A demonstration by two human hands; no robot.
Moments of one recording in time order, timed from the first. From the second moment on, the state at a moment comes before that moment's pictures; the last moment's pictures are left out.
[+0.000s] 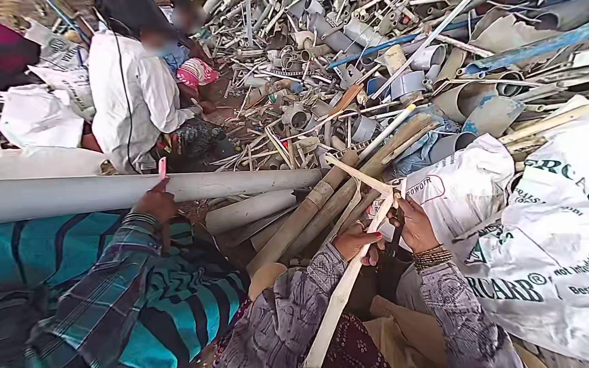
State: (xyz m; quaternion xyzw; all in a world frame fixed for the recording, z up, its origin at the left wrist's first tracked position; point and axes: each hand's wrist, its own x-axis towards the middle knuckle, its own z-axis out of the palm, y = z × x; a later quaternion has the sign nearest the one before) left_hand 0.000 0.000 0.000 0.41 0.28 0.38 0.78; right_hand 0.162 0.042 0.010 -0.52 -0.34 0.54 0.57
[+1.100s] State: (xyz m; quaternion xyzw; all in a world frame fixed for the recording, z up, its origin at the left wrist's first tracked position) left_hand 0.007 0.005 0.026 0.60 0.55 0.12 0.57; right_hand 0.150 -0.003 -0.015 -0.56 -0.76 -0.12 0.32
